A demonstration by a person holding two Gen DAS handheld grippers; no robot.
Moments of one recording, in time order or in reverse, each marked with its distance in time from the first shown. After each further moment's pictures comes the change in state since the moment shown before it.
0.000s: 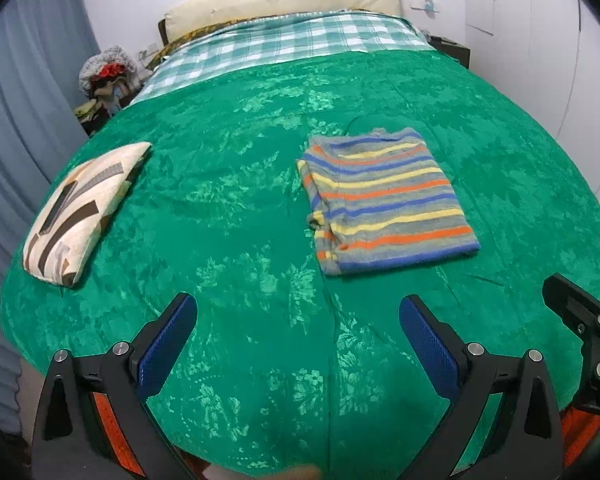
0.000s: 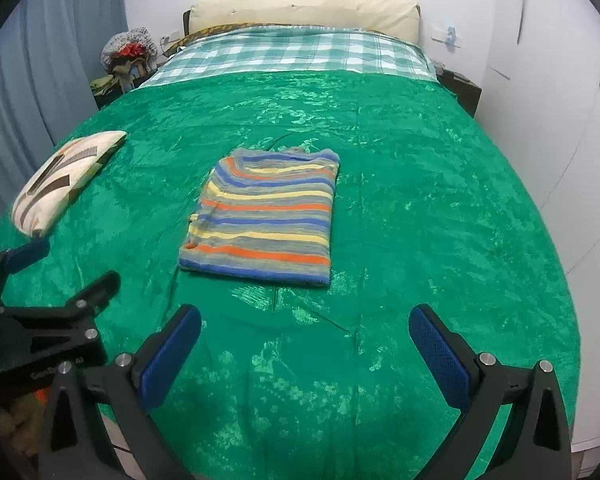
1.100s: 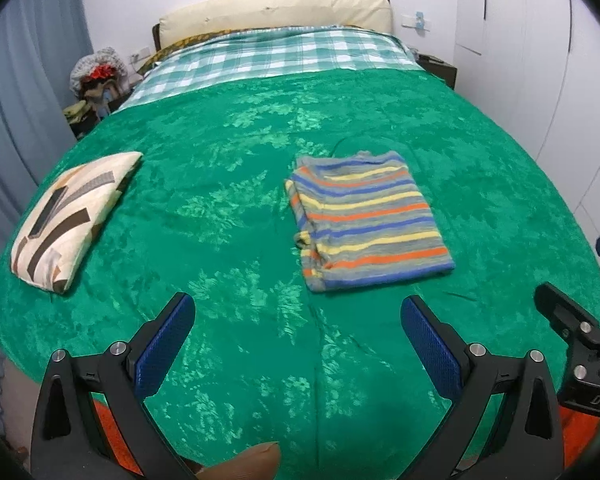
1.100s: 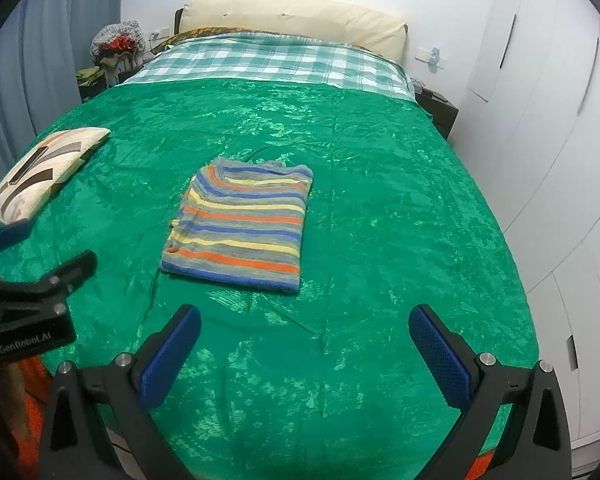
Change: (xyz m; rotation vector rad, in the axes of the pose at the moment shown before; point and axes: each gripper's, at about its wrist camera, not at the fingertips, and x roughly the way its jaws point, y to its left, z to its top) left arm -0.026 0.004 0.009 -0.030 -0.040 -0.072; right arm -0.029 0.004 0.006 -0.048 -0.033 -0.114
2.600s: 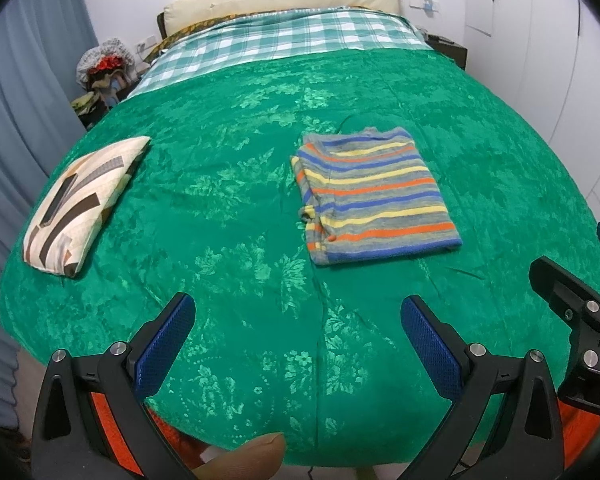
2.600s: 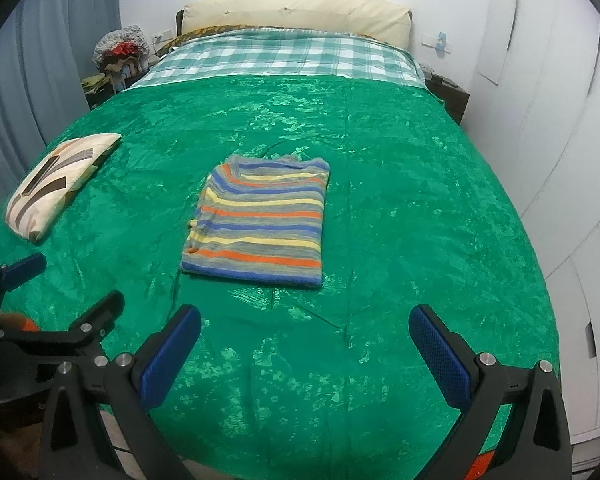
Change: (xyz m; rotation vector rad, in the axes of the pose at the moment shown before) left arm 0.001 -0.009 -0.009 0.005 0.066 0.055; right arm 0.001 0.004 0.002 0.043 0.029 0.074
